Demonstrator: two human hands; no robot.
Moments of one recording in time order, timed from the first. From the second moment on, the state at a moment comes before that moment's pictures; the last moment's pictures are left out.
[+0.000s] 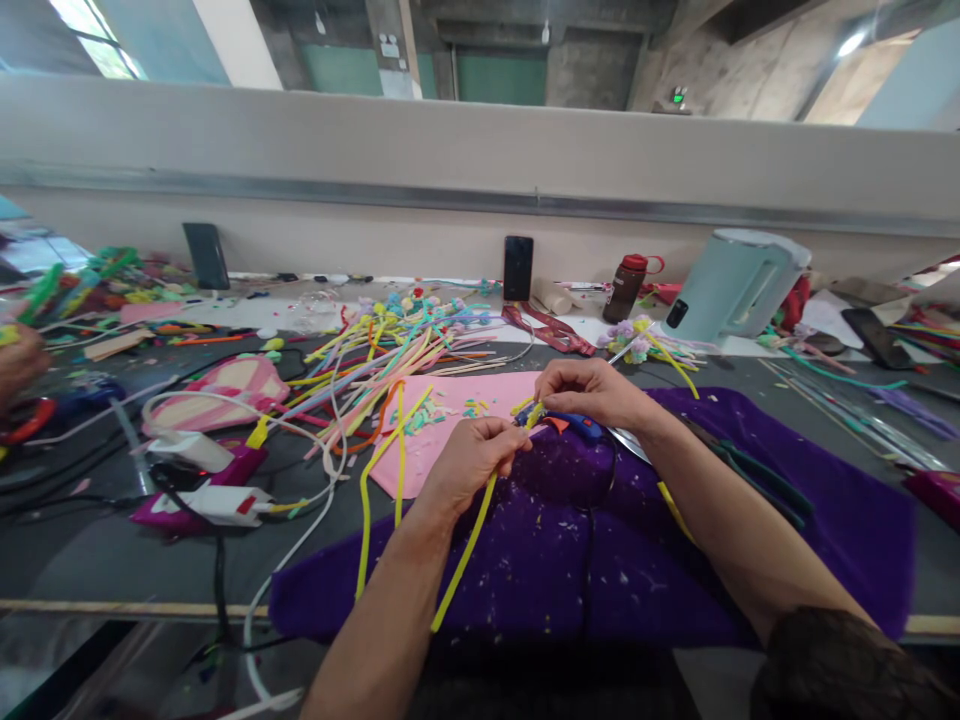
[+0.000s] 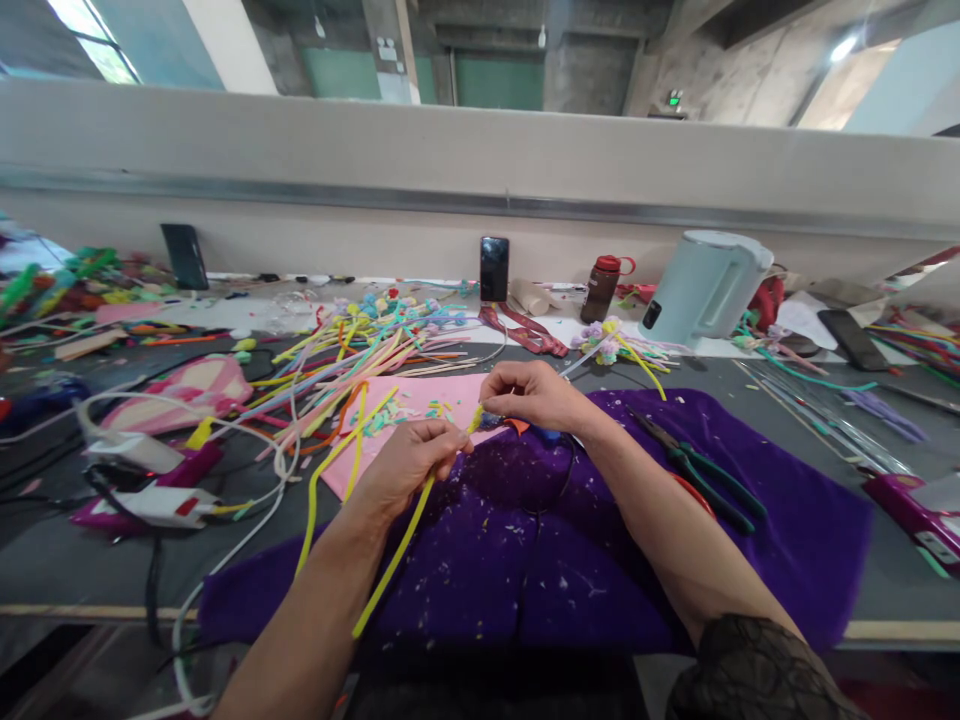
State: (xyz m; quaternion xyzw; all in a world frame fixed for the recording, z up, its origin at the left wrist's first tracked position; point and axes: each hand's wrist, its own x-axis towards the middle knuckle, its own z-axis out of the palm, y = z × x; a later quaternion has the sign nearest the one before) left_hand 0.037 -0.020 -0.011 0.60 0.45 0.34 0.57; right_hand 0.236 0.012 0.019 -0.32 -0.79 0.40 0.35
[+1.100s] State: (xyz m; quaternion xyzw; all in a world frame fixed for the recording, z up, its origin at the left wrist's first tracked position) left_hand 0.037 -0.022 -0.008 0.59 0.46 0.33 0.58; right_hand 0.229 0.007 0.025 -0.28 -0.87 0.28 0.31
